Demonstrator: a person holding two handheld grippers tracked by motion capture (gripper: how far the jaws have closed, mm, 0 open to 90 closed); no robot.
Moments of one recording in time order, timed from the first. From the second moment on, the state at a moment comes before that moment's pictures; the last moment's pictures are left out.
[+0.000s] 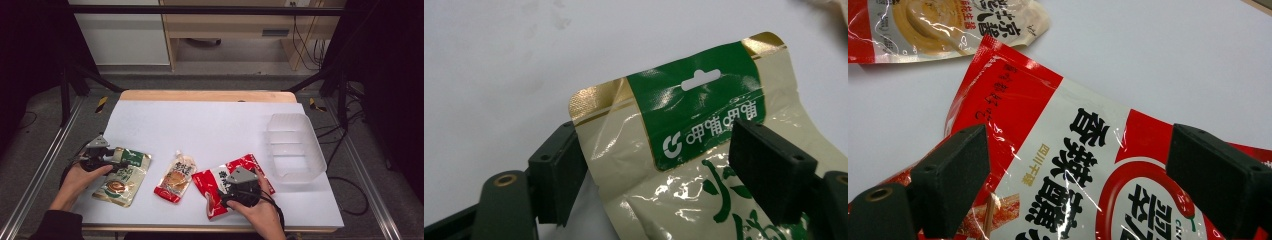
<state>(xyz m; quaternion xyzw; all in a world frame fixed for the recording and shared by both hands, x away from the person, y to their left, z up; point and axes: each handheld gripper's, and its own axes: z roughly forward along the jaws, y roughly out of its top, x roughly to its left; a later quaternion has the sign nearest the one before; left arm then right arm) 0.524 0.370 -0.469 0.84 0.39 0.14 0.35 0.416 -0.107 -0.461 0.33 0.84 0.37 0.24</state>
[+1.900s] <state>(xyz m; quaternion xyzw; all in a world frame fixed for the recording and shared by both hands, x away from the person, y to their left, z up) 0.460 0.376 -0.366 0.79 0.36 0.27 0.42 0.418 -0.109 -0.458 0.33 0.83 0.37 0.24</state>
